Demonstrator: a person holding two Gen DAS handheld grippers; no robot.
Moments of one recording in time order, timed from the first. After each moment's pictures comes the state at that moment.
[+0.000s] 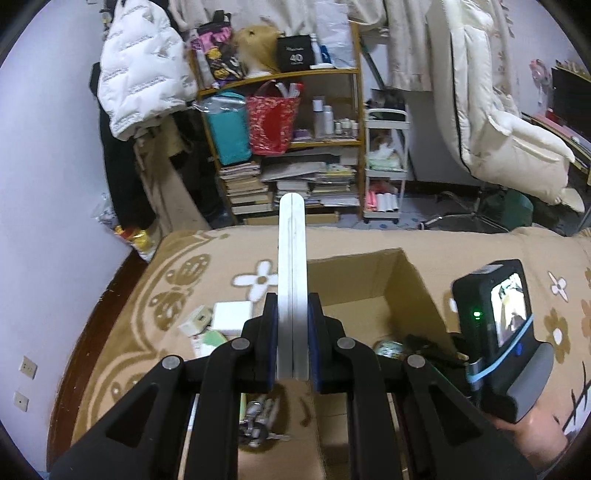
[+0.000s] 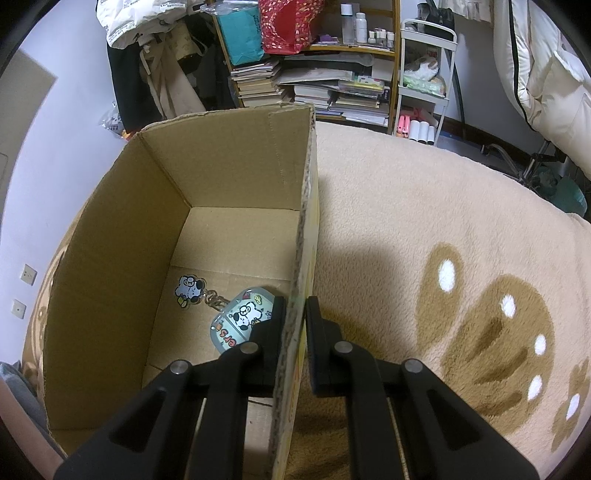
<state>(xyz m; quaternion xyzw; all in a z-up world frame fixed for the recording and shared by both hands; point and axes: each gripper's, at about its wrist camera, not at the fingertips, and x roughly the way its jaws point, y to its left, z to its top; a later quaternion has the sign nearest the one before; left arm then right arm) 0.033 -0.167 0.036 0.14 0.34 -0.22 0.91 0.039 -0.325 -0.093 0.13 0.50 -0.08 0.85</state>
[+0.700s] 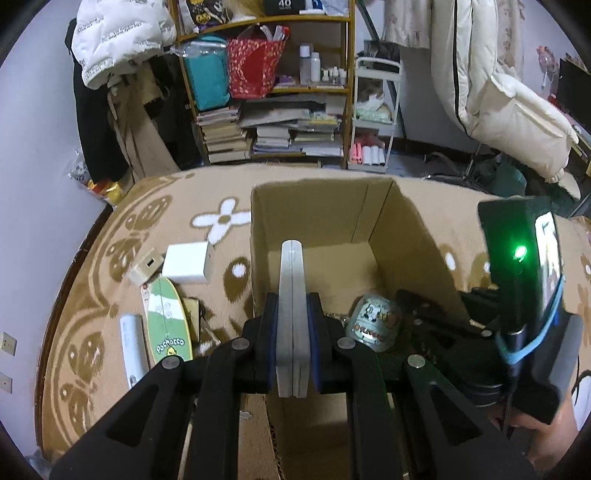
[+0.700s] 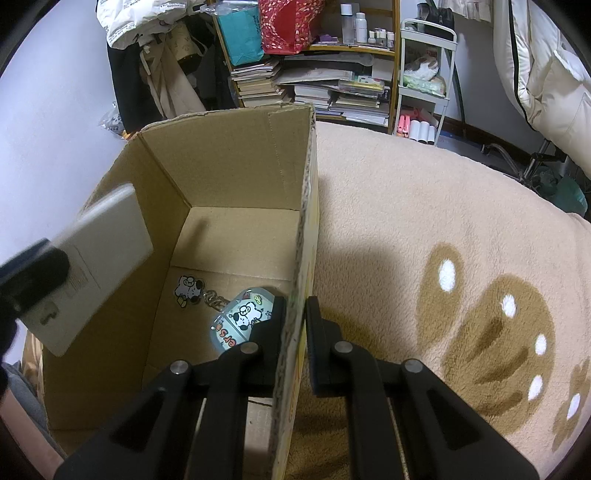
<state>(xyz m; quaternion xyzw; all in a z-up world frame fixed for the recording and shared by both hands) 0.044 -0.184 -0.036 0.14 0.43 -0.23 0.86 0.038 -0.325 -0.094 0.13 0.50 -0.08 0.85</state>
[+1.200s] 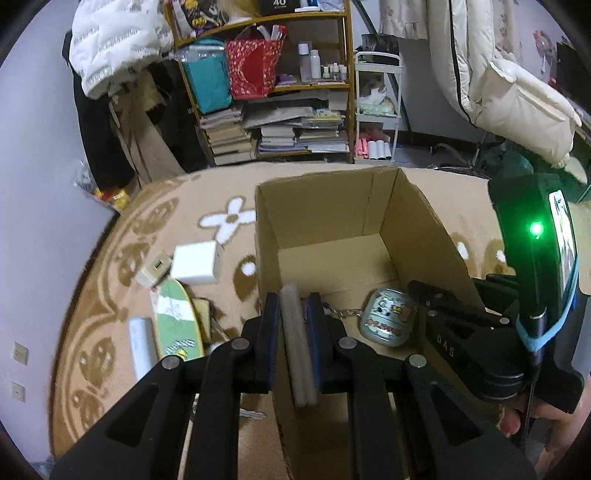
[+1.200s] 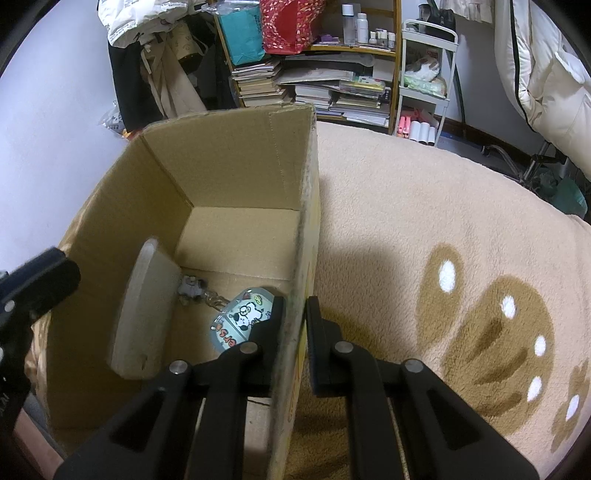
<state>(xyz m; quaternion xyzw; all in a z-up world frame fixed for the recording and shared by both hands) 0.041 -0.186 -0.040 0.18 0.41 -0.22 0.87 0.039 -0.325 -0.095 0.13 0.50 -0.08 0.85</state>
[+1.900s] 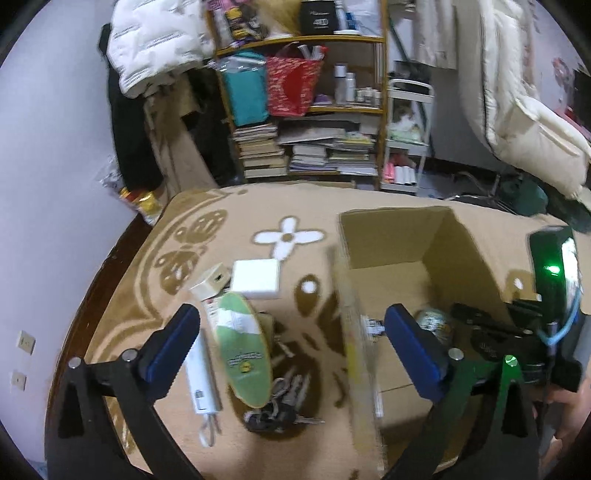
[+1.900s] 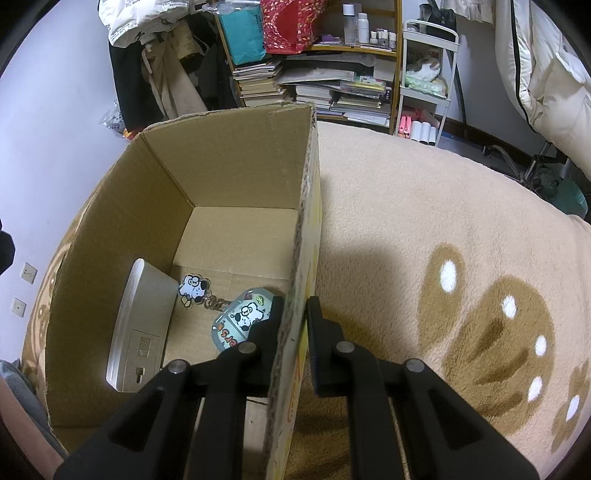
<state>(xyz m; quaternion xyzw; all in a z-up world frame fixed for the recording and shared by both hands) 0.071 -0.120 -0.012 0.13 0.39 -0.18 0.89 0.040 -0.324 -0.095 0.13 0.50 -0.08 0.85</state>
